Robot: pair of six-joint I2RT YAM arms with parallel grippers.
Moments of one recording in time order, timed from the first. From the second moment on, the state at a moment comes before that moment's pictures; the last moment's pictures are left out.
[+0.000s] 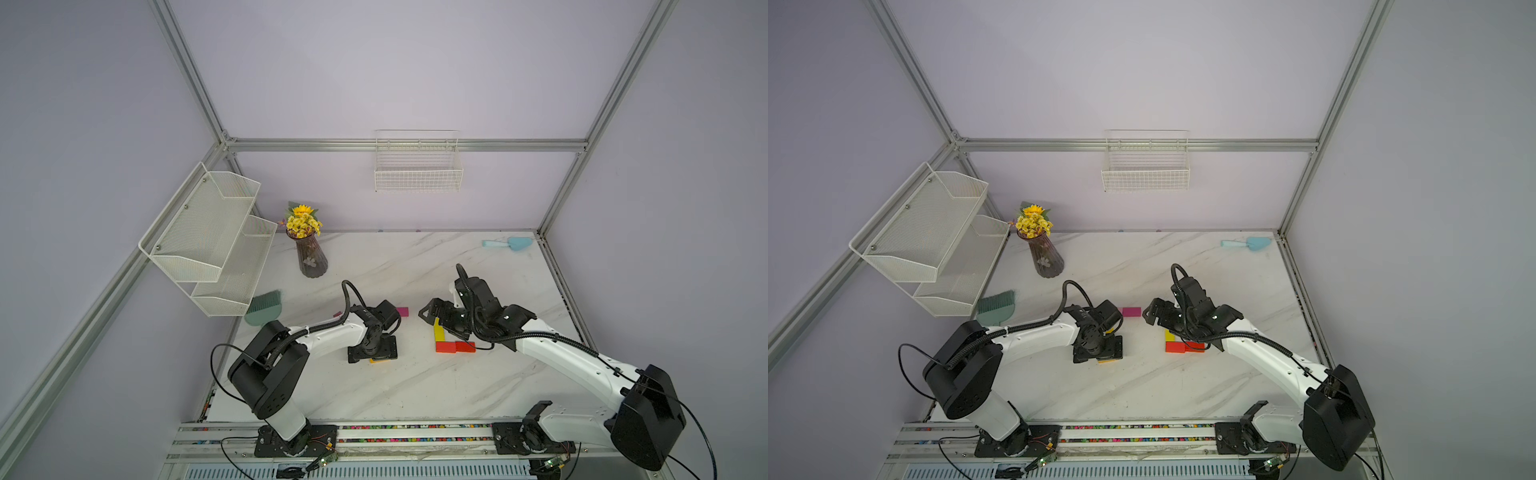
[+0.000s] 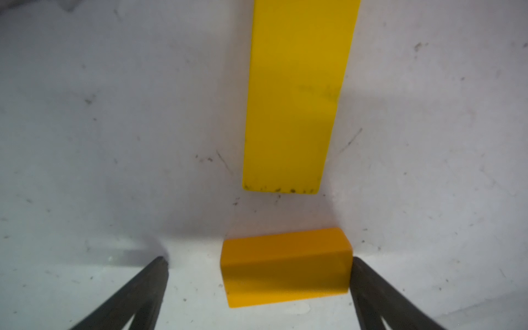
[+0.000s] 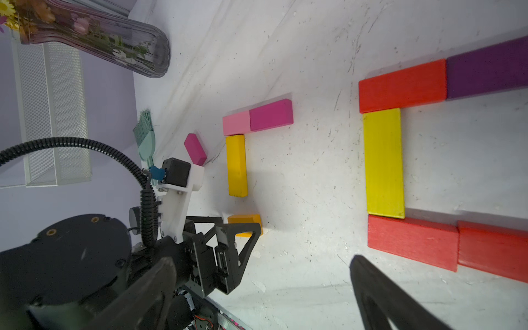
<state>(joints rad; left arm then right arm) -0.73 1.60 0.95 -0.78 -0.04 -0.83 0.64 1.28 0.91 -0.43 -0.21 0.95</state>
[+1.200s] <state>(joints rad) -0.77 1.46 0.74 -0.36 0.15 -1.15 0.65 1.29 0.89 -0.38 -0.20 0.98</state>
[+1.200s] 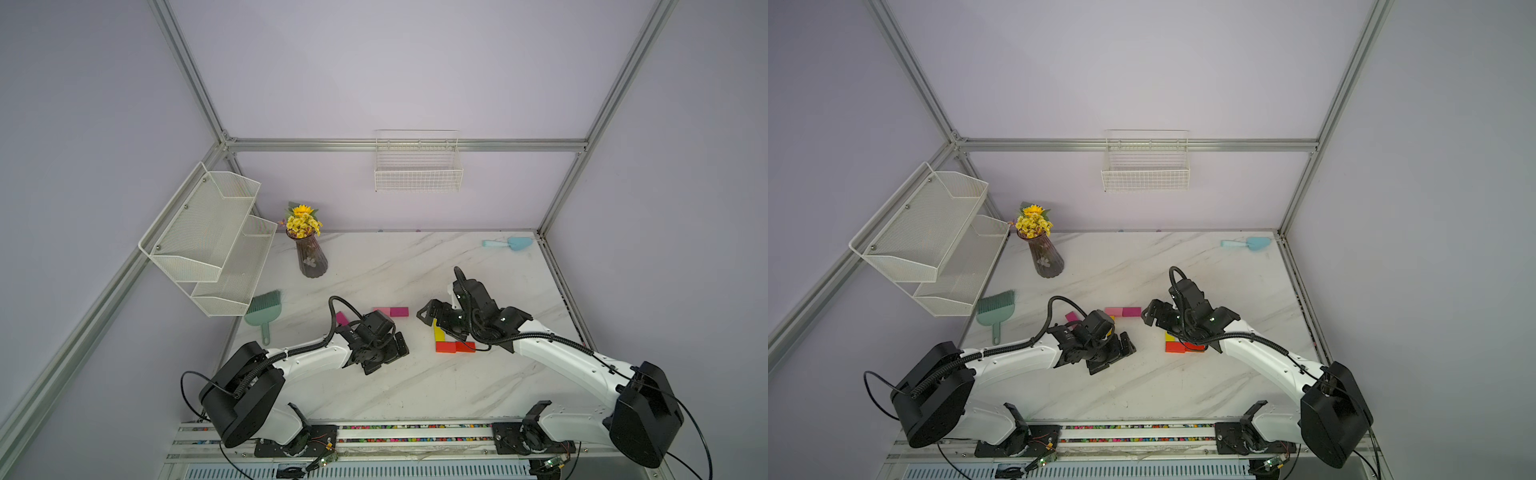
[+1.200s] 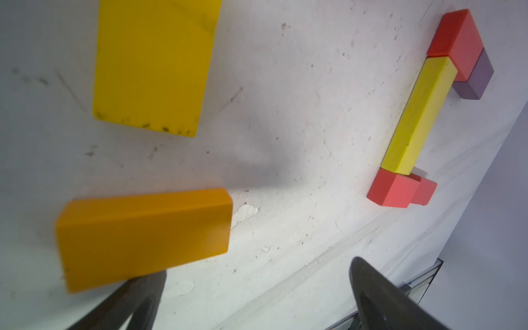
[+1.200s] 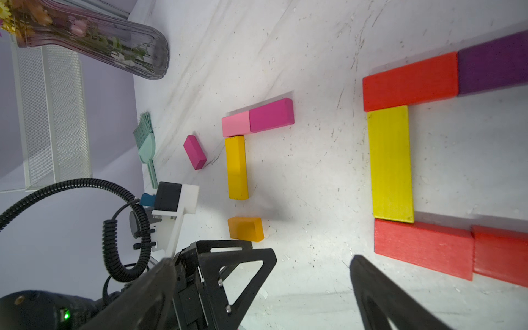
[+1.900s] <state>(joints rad) -0.73 1.36 0.76 -0.46 0.15 -1.12 0.65 1.29 0.89 -0.38 -0.20 0.98</state>
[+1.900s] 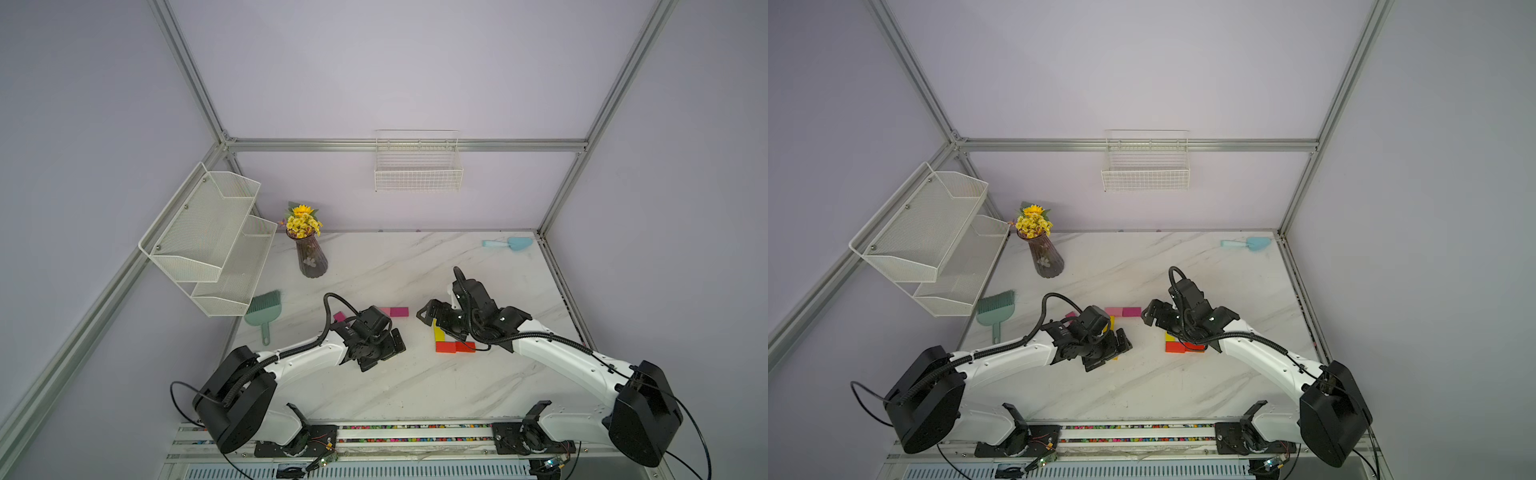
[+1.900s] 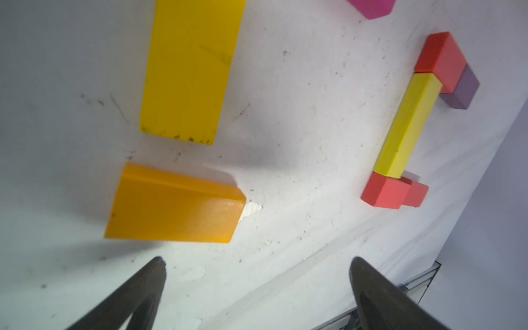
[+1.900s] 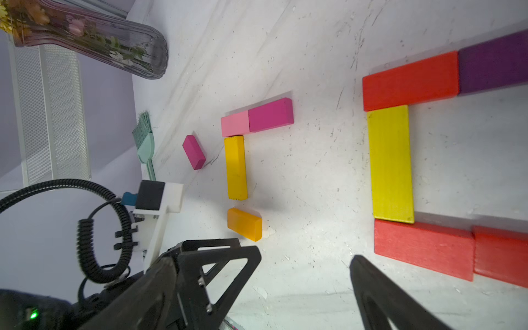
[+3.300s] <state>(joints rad) -0.72 1.47 0.71 -0.21 0.21 -1.20 0.65 1.36 0.90 -0.37 -0.23 0.98</state>
